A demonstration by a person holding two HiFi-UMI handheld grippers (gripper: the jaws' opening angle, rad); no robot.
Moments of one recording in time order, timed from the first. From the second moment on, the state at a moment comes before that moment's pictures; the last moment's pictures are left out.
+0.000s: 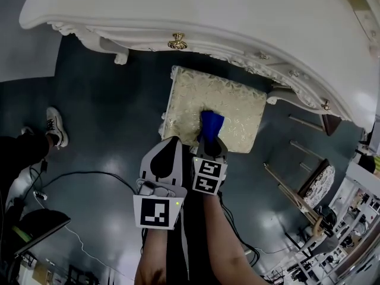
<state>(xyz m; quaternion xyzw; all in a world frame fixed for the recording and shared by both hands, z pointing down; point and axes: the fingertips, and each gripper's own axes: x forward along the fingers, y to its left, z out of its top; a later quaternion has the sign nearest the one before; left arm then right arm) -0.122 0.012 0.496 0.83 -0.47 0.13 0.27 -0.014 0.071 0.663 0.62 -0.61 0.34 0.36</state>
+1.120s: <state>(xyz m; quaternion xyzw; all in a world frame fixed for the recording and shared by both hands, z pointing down) -0.178 0.007 0.497 0.80 -0.52 0.11 0.28 -0.084 0.055 0.663 0.59 -0.64 0.33 0.36</state>
